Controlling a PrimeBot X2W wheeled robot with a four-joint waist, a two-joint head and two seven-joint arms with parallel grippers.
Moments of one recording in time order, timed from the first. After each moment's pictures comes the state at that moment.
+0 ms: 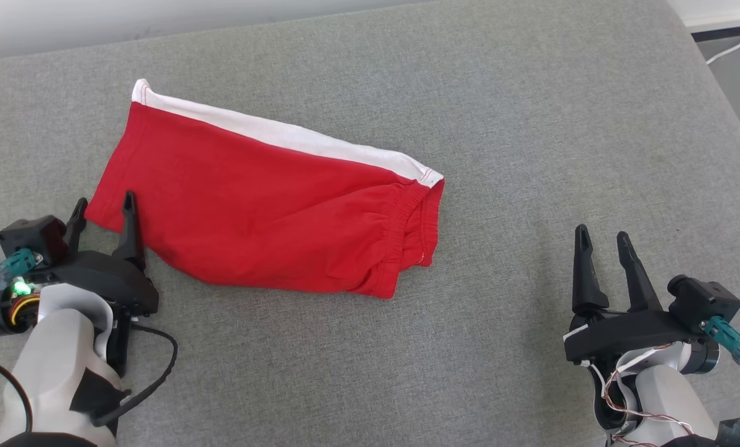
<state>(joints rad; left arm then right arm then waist) -0.86 0.15 0.07 0.92 -0.15 -0.07 -0.26 -0.38 -0.11 0.12 0.38 0.37 0.13 -0.26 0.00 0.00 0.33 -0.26</state>
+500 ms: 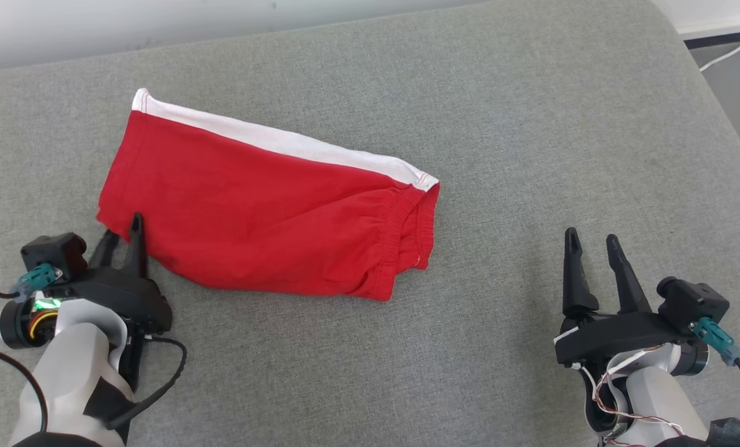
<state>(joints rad) -0.87 0.13 0.04 1.05 -0.15 -0.11 -0.27 -0.38 -0.10 0.13 0.39 0.37 0.13 -0.26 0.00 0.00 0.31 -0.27</state>
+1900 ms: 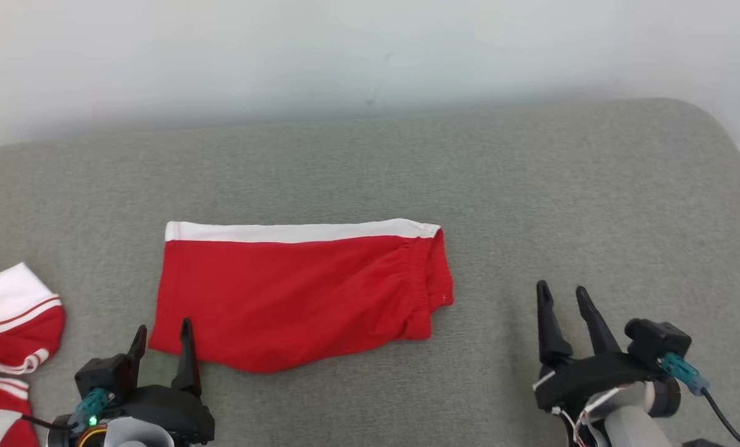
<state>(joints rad) -0.42 0.05 0.04 0.62 -0.18 0.02 -0.26 -0.31 -0.09 0.20 0.47 0.40 0.13 -0.26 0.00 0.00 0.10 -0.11</state>
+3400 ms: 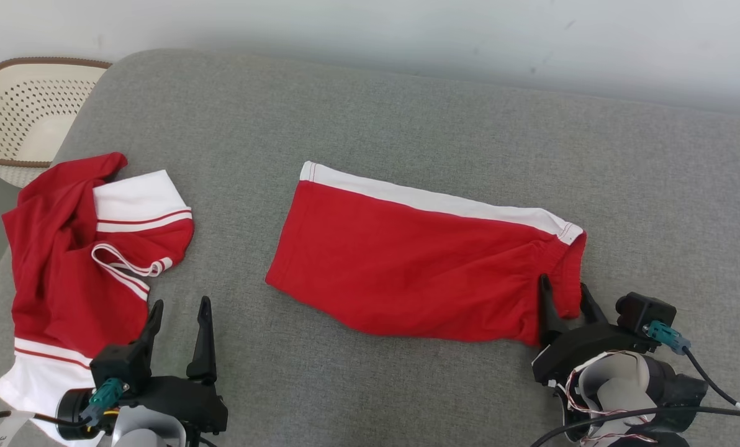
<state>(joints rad) -0.39 0.05 -0.02 0.47 -0.13 0.01 -0.26 -0.52 -0.07 0.12 0.86 0.35 0.13 -0.27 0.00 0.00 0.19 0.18</state>
